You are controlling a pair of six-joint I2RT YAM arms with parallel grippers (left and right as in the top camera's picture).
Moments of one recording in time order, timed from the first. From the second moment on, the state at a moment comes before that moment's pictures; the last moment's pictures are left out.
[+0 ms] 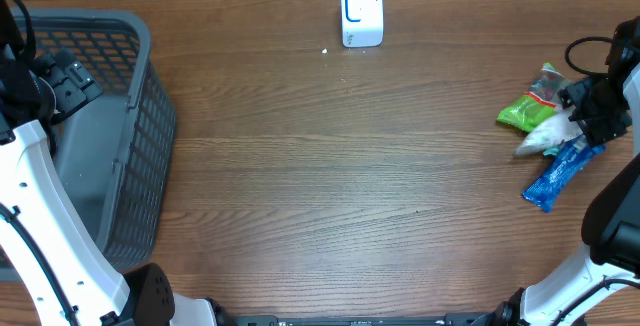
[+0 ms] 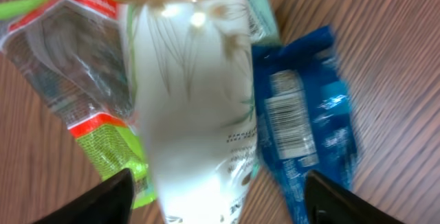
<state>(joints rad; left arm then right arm) 0.36 1.66 2.31 -1.69 -0.28 -0.34 -0.38 1.96 1.63 -1.12 0.07 0.79</state>
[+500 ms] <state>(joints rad) 0.36 1.66 2.31 -1.69 -0.28 -0.34 -0.30 1.70 1.75 -1.28 -0.18 0.52</state>
